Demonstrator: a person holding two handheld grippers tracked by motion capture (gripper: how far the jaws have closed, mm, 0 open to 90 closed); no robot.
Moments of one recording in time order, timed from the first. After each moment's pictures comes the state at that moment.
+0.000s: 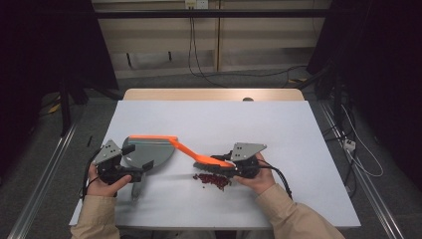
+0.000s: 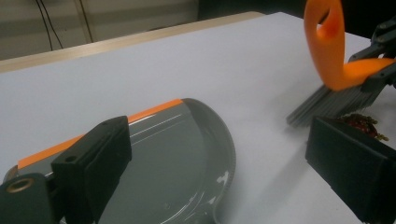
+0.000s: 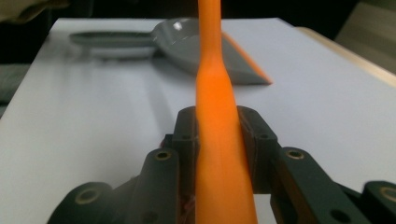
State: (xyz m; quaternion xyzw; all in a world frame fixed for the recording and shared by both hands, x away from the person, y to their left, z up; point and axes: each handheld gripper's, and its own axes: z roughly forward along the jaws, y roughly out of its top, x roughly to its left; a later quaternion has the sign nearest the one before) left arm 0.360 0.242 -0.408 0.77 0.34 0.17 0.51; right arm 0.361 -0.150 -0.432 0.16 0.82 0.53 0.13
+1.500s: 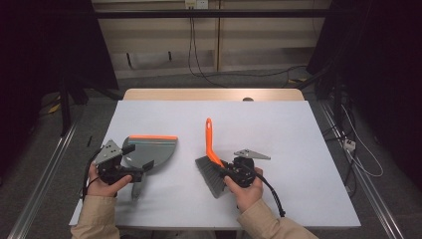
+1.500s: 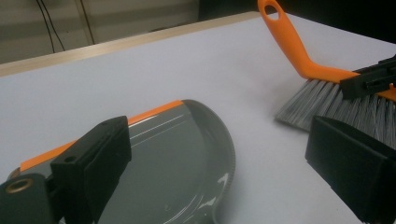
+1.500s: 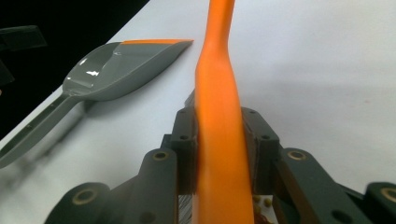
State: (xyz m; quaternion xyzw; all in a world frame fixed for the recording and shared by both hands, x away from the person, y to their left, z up) left arm 0.359 0.241 -0.406 0.77 0.34 0.18 0.51; right arm 0.329 -0.133 -0.449 0.54 0.67 0.50 0.08
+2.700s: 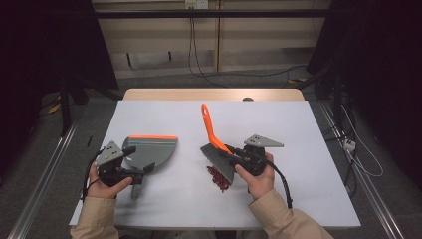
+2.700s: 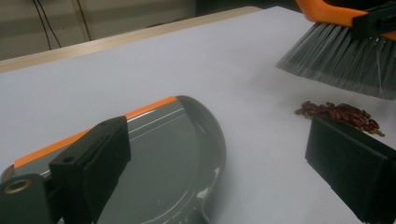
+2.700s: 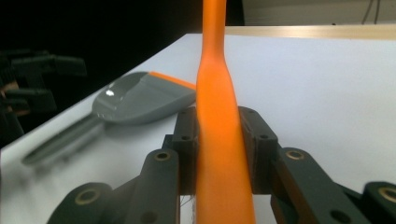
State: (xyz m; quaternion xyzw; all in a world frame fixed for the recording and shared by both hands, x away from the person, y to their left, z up) left arm 0.352 0.238 -0.404 0.78 0.33 0.18 0.50; right arm 0.348 -0.162 -0.414 0.43 0.70 0.56 0.12
